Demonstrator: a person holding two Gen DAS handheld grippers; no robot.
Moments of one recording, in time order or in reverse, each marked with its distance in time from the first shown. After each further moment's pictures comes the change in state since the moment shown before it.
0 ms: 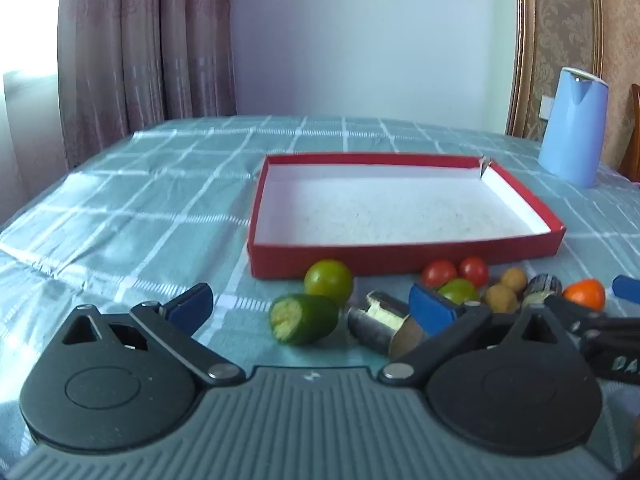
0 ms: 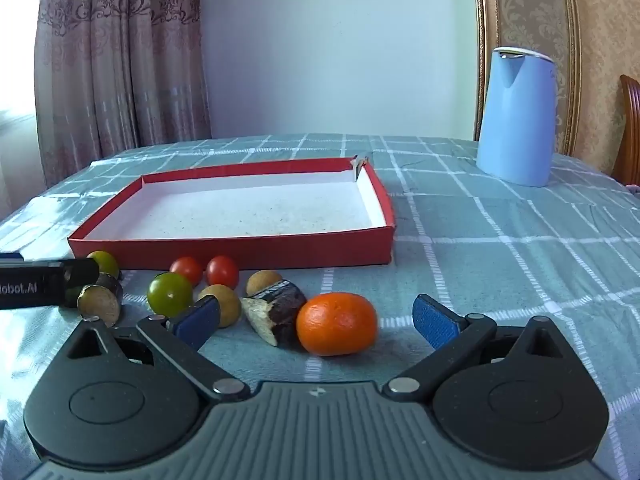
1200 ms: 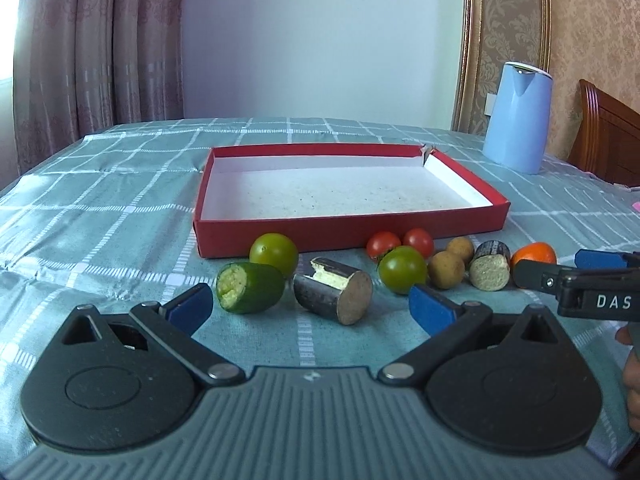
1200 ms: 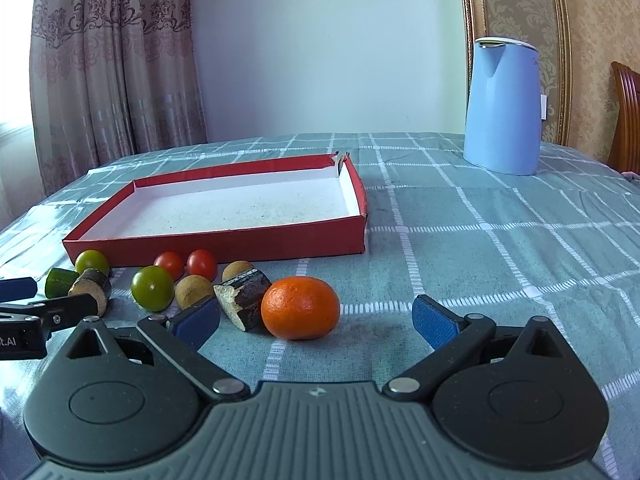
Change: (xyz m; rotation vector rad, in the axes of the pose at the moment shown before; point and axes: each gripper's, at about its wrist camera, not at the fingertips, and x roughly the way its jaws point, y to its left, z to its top) left arm -0.007 -0.005 -0.025 0.044 -0.031 -0.162; right arm -0.002 -0.020 -0.008 0.034 0.011 -0.002
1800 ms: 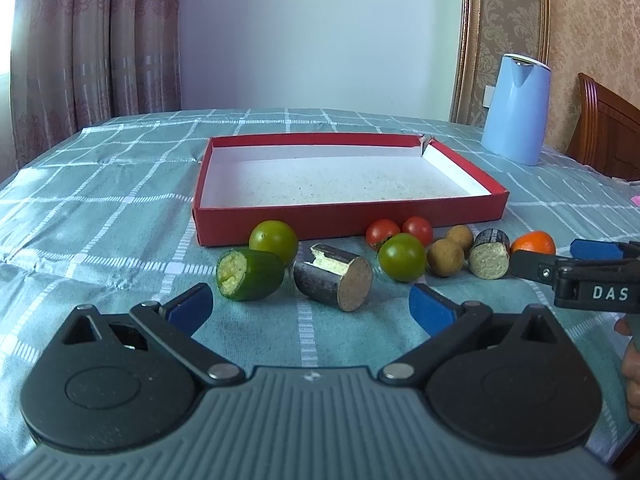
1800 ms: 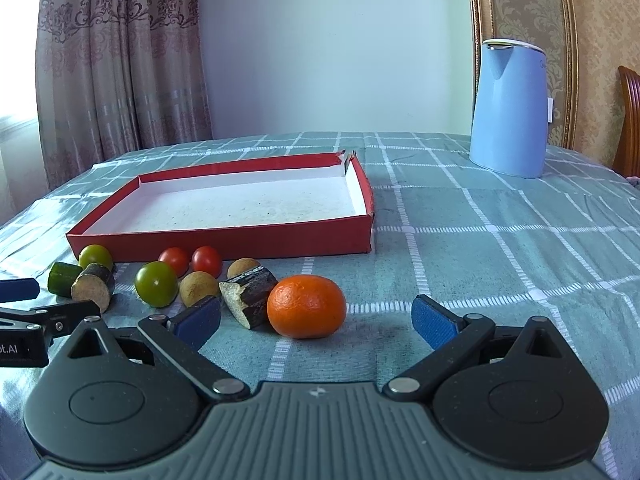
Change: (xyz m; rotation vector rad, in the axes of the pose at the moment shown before) left arm 0.000 0.003 -0.004 -0.003 0.020 -0.012; right arm 0.001 0.003 0.000 -0.023 0.005 0.008
